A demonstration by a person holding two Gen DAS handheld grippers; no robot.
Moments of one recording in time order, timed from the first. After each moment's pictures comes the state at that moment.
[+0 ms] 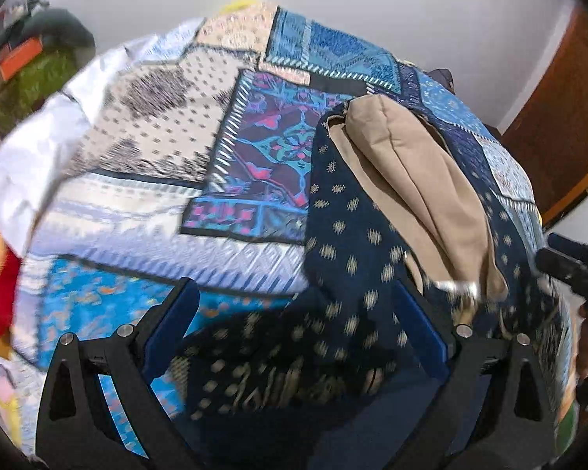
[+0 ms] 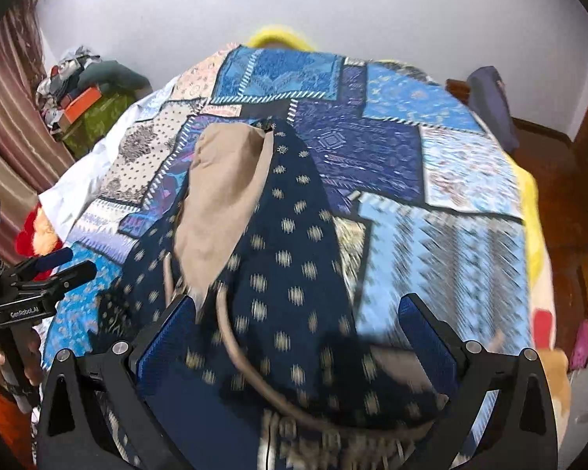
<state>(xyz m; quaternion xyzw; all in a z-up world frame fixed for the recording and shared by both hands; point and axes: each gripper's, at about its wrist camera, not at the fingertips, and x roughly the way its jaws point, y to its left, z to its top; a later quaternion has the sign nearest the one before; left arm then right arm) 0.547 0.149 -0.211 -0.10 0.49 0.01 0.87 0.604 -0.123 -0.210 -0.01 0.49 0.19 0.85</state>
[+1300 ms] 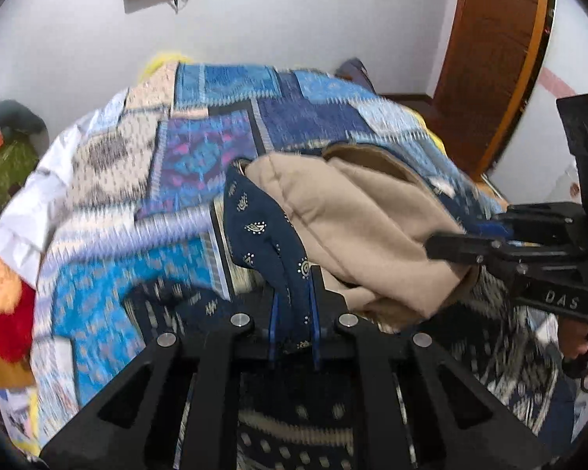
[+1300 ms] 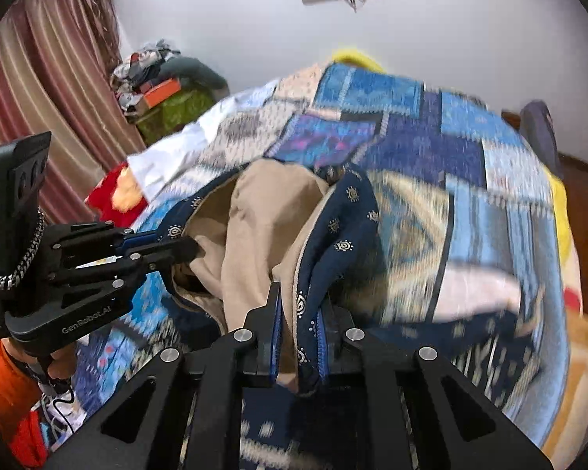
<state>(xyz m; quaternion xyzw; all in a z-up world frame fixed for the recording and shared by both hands) 0.393 0.051 -0.161 0.02 0.44 -0.10 0.89 0.450 -0.104 -0.173 -0.02 0.44 0.30 0.84</state>
